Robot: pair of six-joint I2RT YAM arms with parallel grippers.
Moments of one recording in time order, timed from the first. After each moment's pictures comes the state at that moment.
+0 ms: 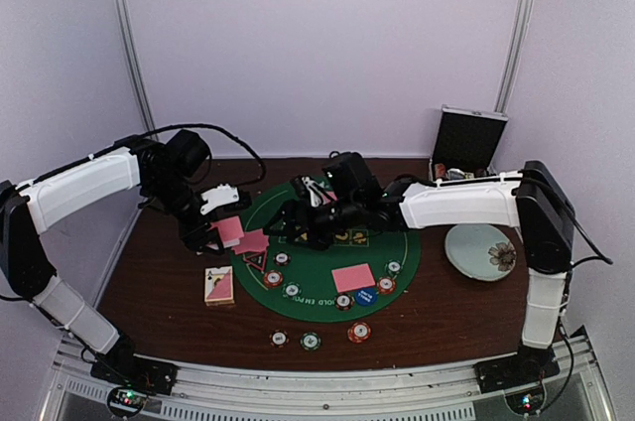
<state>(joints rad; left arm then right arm) -0.49 1.50 1.27 -1.05 0.25 0.70 0.91 1.95 1.43 -0.05 -0.51 0.87</state>
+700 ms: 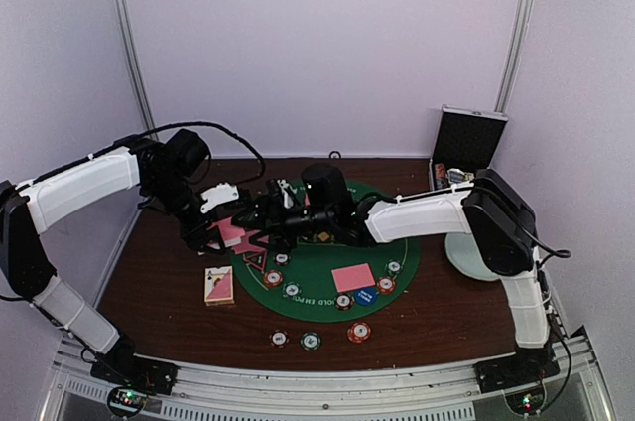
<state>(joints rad) -0.49 1.50 1.27 -1.05 0.28 0.67 0.95 2.16 1.54 0.36 -0.60 1.17</state>
